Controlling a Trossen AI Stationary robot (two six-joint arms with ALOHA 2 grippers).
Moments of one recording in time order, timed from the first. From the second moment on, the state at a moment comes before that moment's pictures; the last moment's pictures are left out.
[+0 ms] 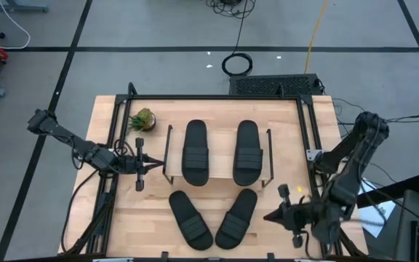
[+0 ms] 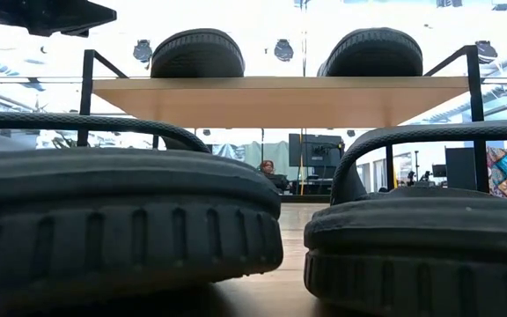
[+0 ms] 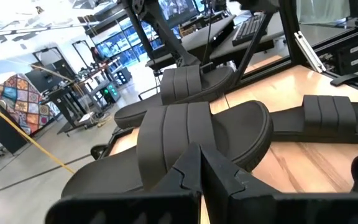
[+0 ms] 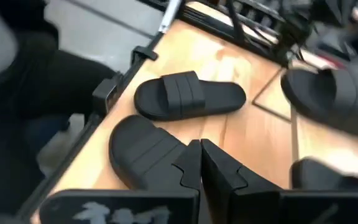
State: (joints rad) left arm -0.51 0.59 0.32 0.20 -0.52 0.36; right arm 0.98 1.31 1.07 -0.50 0.70 0.27
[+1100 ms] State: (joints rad) left arm -0.51 0.59 0.32 0.18 -0.52 0.44; right arm 0.78 1.54 0.54 0.56 0.44 0.75
